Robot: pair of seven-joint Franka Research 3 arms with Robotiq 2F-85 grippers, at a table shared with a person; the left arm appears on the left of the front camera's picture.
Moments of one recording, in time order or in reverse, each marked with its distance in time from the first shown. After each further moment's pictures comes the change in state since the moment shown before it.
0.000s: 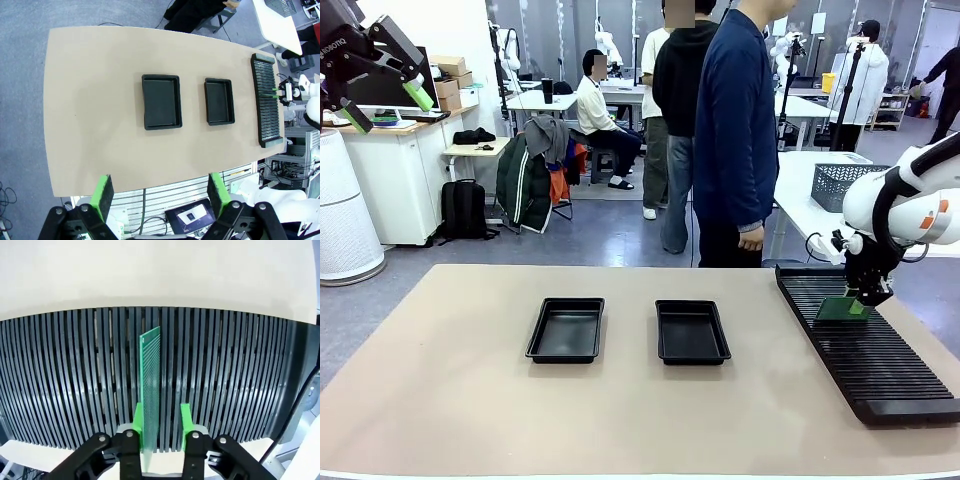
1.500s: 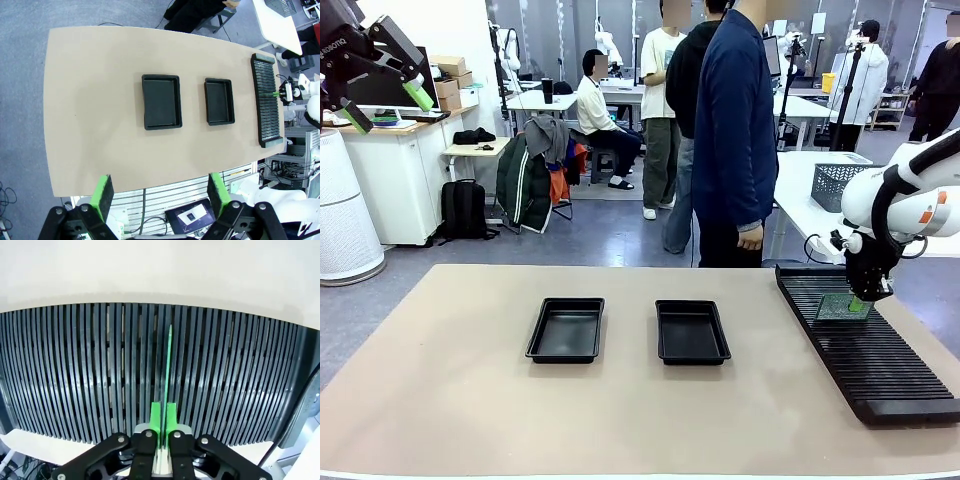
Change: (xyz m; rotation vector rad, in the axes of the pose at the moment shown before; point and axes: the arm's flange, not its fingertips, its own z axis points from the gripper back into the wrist) left arm 0.000 0.000 0.000 0.000 0.000 0.000; right arm 0.002 -0.004 0.004 0.056 0.018 0.037
